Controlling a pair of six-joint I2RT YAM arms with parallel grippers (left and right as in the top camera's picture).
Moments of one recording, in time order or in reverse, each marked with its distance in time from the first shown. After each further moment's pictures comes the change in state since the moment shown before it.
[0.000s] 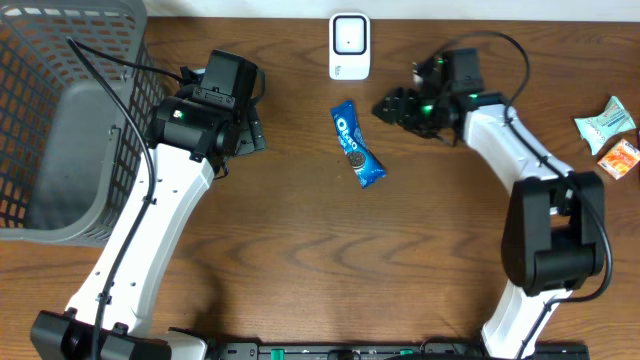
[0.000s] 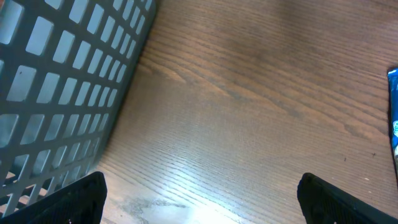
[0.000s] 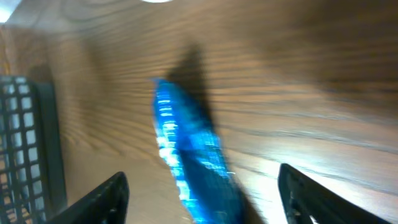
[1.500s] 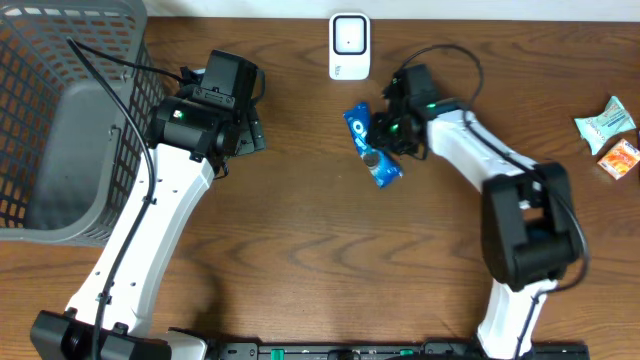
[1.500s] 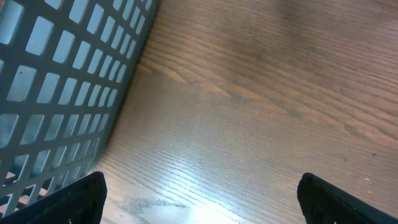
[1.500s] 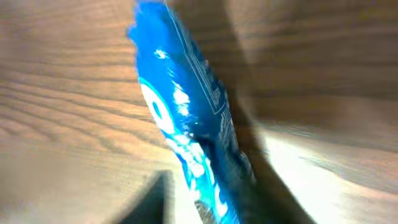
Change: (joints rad) left arm 0.000 0.000 0.000 0.000 0.000 0.000; right arm 0.104 0.040 0.000 -0.107 0.203 -0.020
